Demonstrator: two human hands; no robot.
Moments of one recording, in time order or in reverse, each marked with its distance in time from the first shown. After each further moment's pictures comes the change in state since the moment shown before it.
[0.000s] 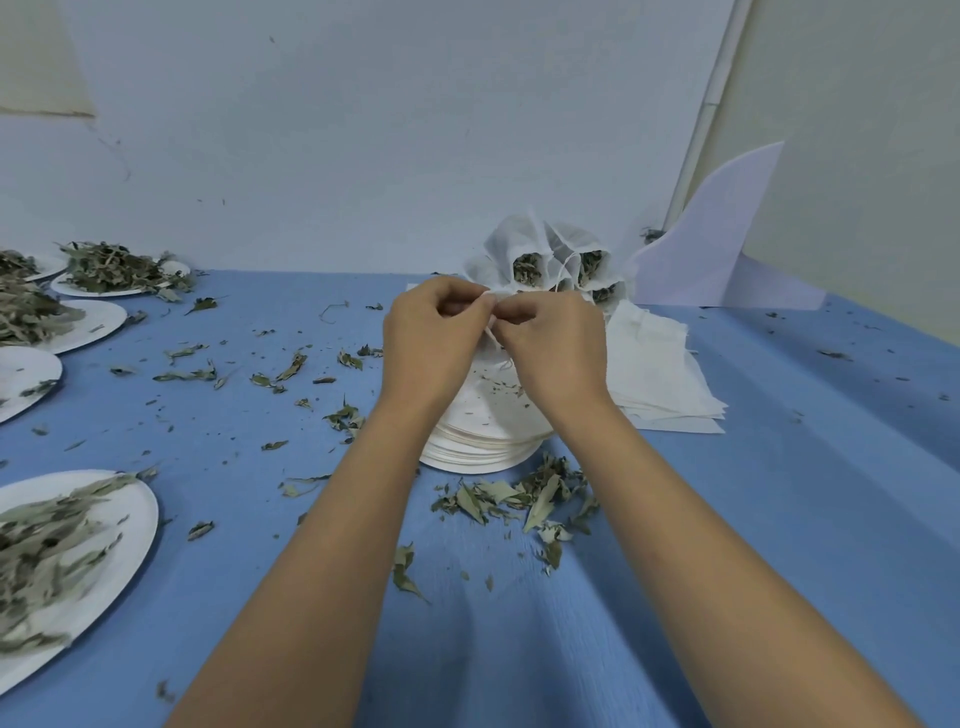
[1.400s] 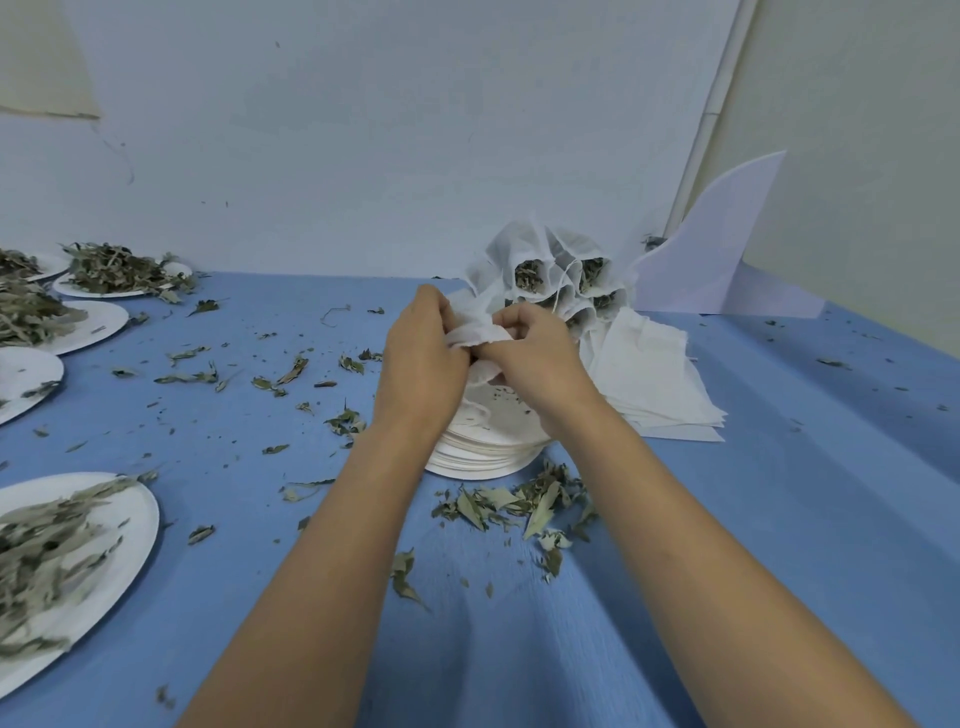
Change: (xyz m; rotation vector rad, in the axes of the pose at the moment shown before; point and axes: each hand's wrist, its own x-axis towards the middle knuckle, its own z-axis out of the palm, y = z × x) left_hand 0.005 -0.024 -0.003 0.360 -0.008 0.093; right_hand 0.003 0.005 0.011 0.457 -0.234 0.281
